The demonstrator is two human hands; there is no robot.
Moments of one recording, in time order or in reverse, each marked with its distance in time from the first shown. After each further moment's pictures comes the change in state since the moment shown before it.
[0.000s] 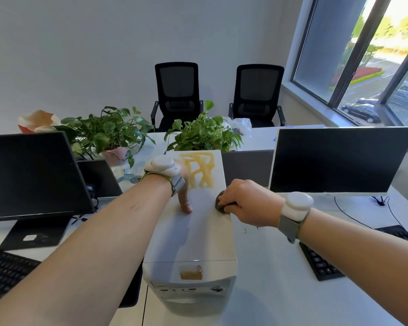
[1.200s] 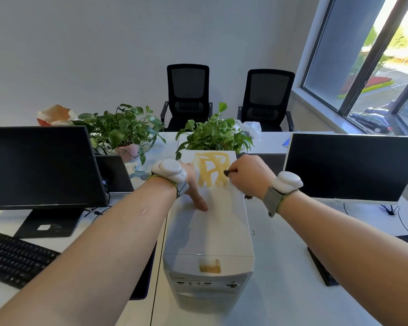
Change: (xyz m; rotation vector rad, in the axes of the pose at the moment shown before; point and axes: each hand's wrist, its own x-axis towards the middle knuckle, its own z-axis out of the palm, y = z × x) left_hand -0.004 -0.034 0.026 -0.180 0.193 0.074; right_hand 0.066 -0.028 -0.025 -0.039 0.096 0.441
